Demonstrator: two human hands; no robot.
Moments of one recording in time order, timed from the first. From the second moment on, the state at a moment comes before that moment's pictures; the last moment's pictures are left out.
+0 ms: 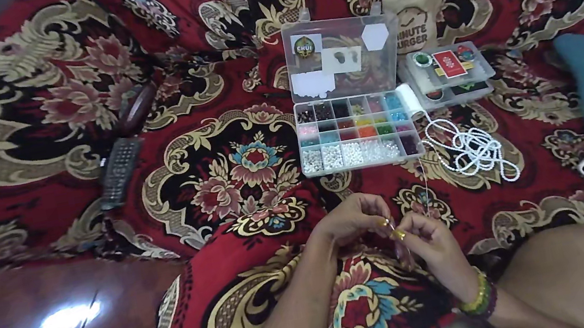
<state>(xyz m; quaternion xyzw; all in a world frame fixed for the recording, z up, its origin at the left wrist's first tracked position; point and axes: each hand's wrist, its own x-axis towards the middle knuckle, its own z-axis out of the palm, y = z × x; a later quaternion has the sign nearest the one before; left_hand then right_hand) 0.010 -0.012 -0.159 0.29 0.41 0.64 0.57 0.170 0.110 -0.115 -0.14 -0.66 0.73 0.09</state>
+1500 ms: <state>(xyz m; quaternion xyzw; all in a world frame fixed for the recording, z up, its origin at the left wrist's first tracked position) 0.011 -0.007 -0.151 0.31 0.51 0.67 0.44 0.165 0.107 -0.111 -0.22 -0.63 0.74 0.04</state>
